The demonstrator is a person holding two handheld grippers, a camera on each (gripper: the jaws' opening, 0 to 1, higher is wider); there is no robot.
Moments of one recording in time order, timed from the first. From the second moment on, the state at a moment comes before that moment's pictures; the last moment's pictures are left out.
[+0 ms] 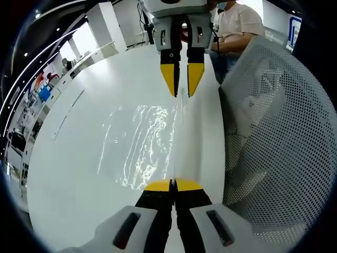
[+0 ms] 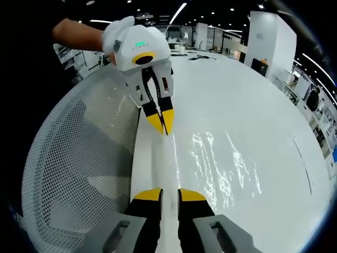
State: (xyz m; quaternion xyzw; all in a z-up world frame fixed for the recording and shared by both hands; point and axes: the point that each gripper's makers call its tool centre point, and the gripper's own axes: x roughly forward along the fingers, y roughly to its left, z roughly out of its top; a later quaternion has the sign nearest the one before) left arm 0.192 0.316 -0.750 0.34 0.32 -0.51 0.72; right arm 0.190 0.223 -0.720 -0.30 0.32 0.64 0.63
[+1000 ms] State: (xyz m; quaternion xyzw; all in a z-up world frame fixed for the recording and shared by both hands) left arm 0.190 0.304 -0.735 0.35 0.28 -0.52 0.73; right arm 0.189 0.246 -0.729 -0.29 0.33 0.63 0.64
